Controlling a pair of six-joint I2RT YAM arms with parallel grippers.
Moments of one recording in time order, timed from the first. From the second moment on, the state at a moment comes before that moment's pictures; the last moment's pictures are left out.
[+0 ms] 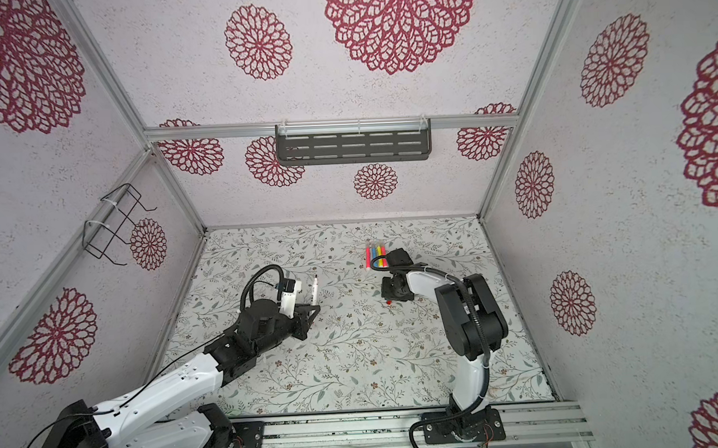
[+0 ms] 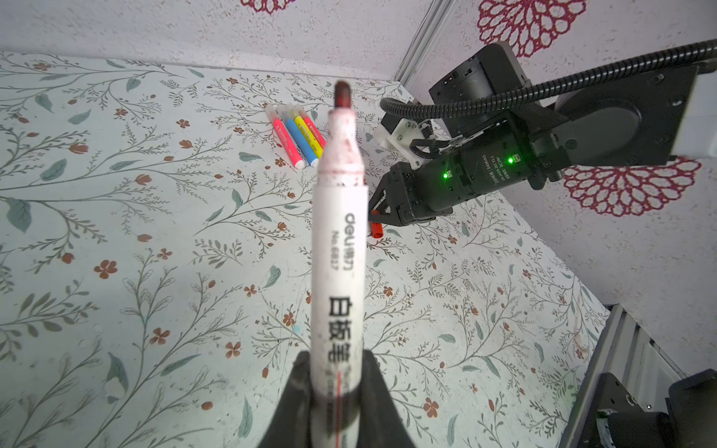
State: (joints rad) left arm -0.73 1.09 0.58 0.07 -0.02 -0.41; right arm 0.38 1.88 1.16 -0.43 -0.01 0.45
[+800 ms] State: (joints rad) left arm -0.72 1.06 0.57 0.08 -0.01 -0.41; right arm 0.42 1.75 1.10 -0.41 -0.14 0.43
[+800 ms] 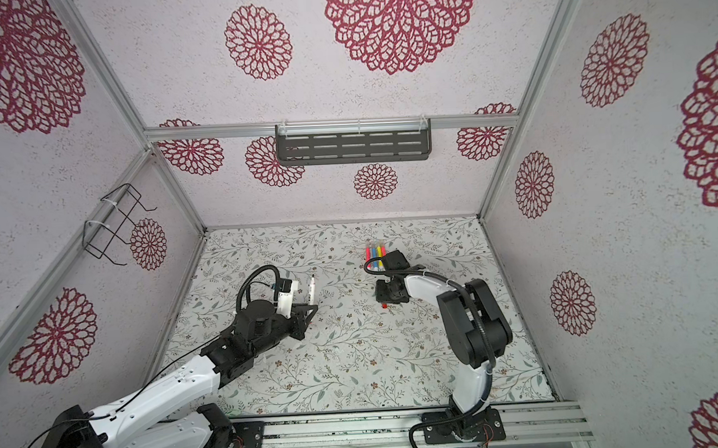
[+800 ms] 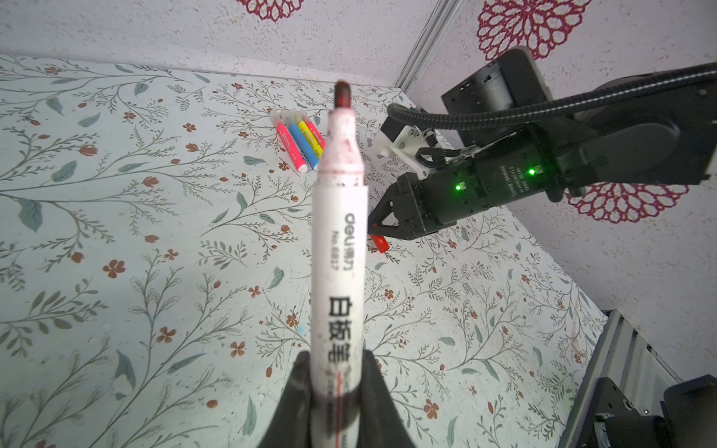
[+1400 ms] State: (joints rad) left arm -0.83 1.30 0.56 0.36 0.07 -0.52; right arm 0.42 1.34 0.95 0.18 -0.47 0.60
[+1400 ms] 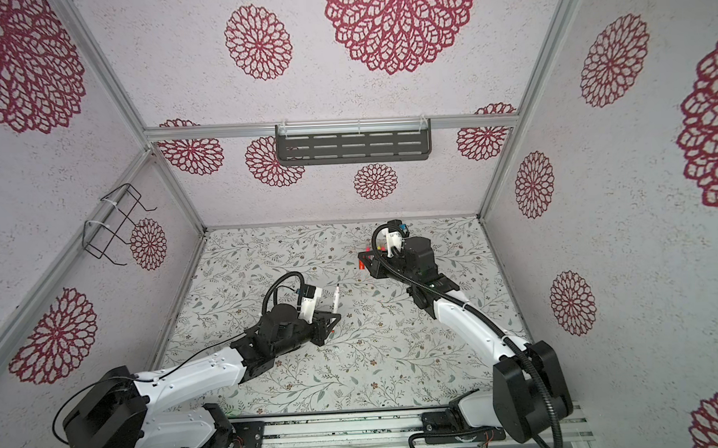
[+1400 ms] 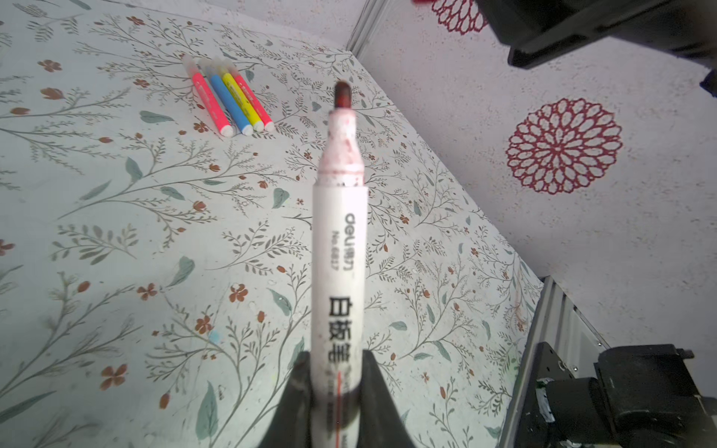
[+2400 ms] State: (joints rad) left arm -0.85 1.34 0.62 0.46 0.10 -0.54; right arm 0.49 1.33 0.85 0.43 -0.50 0.73
